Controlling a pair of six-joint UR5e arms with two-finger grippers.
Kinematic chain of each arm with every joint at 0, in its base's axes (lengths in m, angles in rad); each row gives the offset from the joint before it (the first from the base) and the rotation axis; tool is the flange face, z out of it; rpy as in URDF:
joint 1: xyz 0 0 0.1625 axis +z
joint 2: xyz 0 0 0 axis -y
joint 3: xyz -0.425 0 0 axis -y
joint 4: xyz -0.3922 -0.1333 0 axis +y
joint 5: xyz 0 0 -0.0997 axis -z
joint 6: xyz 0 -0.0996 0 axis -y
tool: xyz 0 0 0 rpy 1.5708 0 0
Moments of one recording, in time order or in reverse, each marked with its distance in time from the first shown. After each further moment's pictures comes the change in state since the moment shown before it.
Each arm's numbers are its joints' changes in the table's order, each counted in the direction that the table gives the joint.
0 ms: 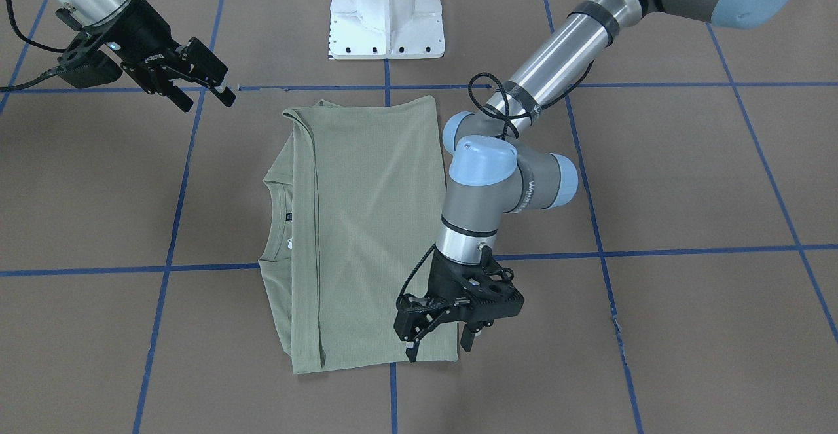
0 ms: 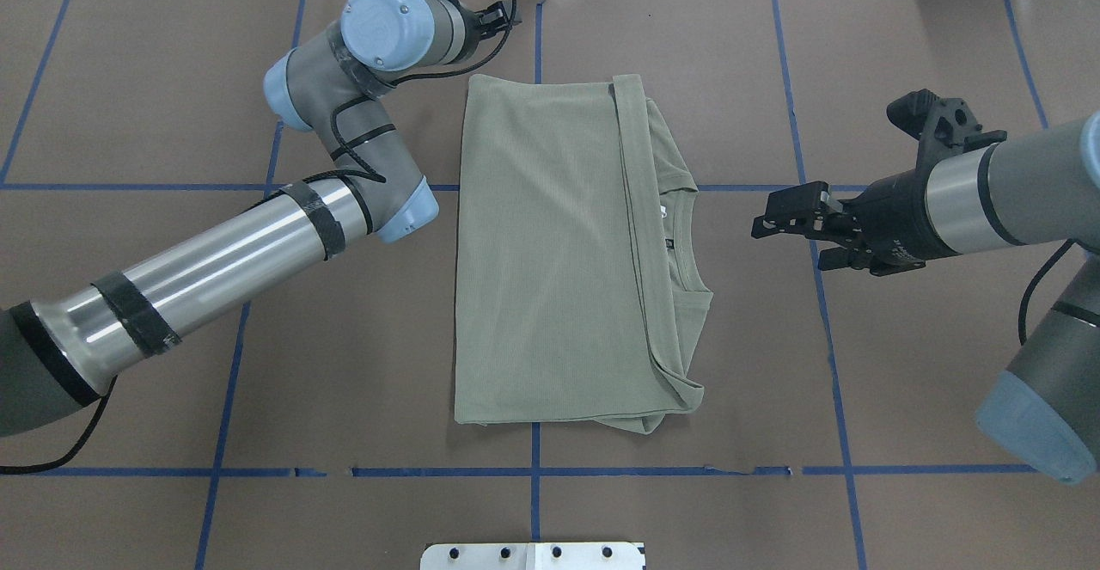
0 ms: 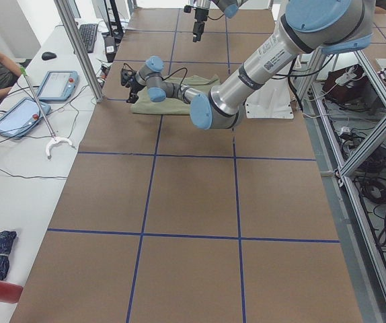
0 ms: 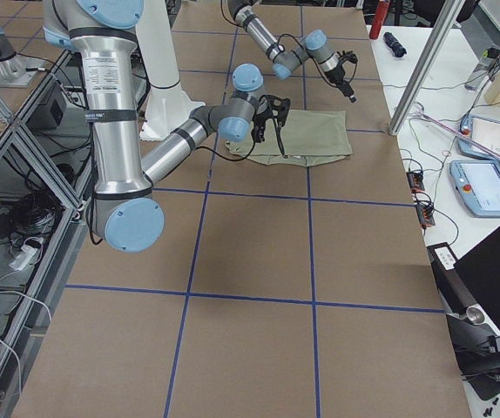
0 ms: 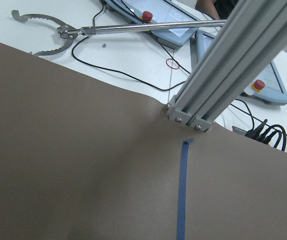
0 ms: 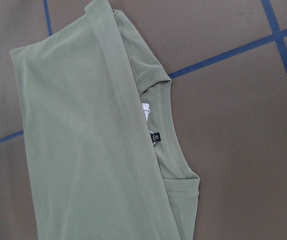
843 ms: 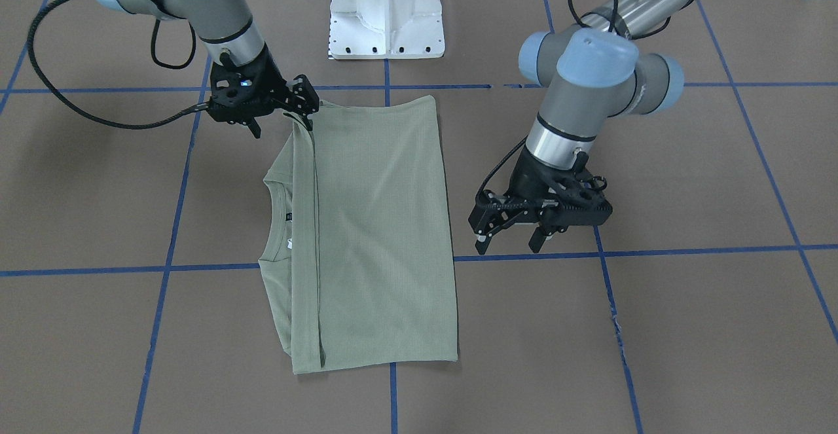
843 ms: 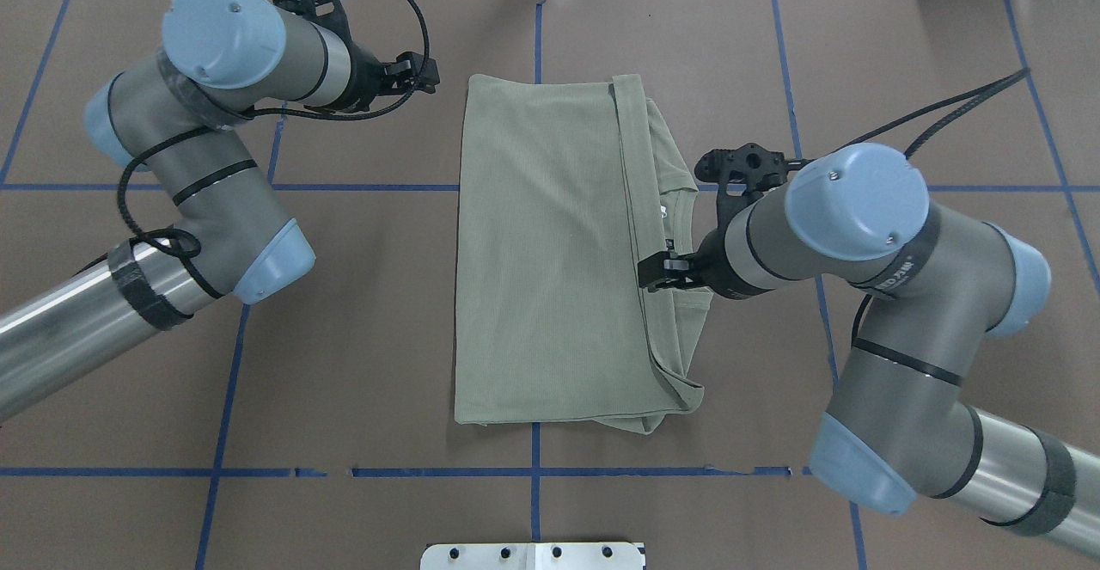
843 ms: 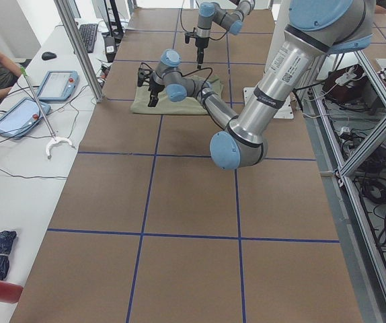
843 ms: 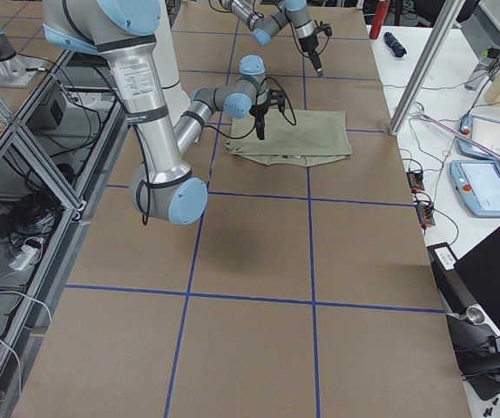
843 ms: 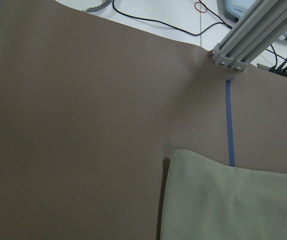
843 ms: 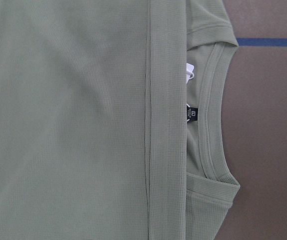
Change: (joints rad) left arm -0.018 0.387 -0.743 -0.433 -0.194 0.144; right arm -0.219 0.299 -0.166 0.374 -0.206 -0.370
